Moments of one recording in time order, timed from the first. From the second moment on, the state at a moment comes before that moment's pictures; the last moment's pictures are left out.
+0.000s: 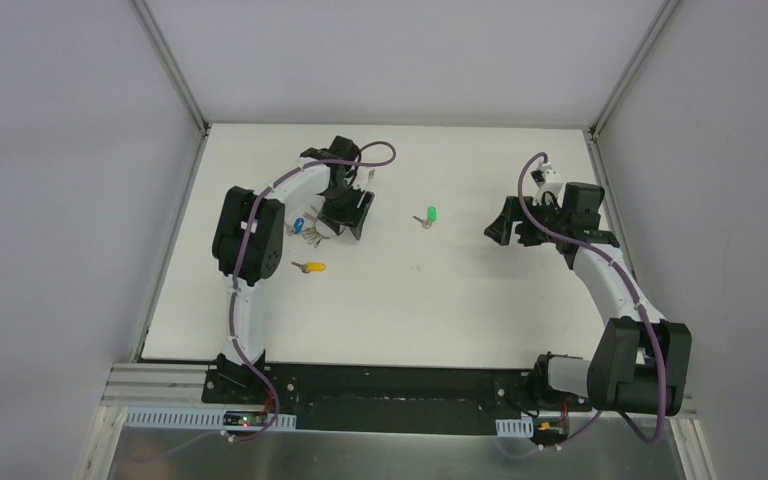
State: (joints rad) left arm -0.39 2.11 1.65 -0.86 0.18 -0.01; right arm -0.05 1.26 0.81 -0.29 -0.57 0.02
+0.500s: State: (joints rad) left arm -0.40 2.11 1.62 -0.82 0.20 -0.03; right arm -0.05 1.26 0.81 -0.29 -0.57 0.01
